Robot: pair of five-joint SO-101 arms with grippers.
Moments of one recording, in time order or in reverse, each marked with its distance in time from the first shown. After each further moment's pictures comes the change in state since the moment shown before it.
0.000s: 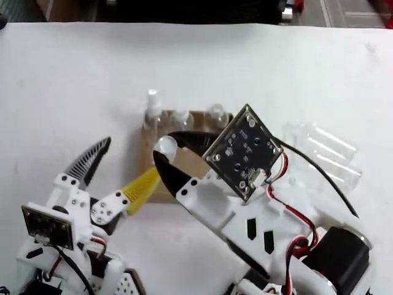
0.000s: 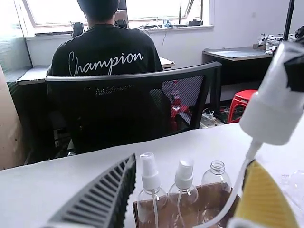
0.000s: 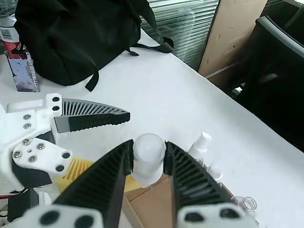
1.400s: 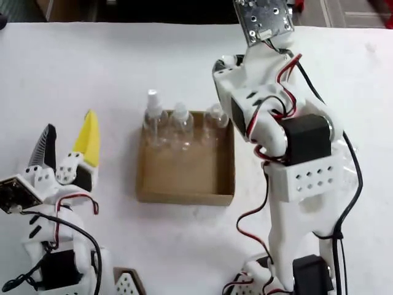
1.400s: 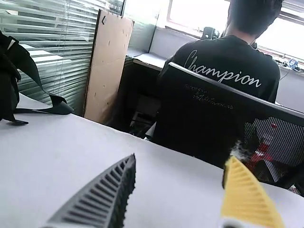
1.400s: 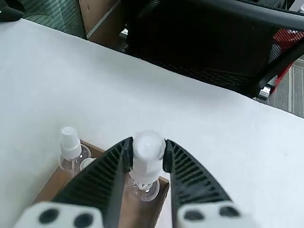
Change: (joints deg) left arm -28.6 0.6 19.8 -21.5 19.1; right arm 30.9 25.9 -9.8 -7.2 0.0
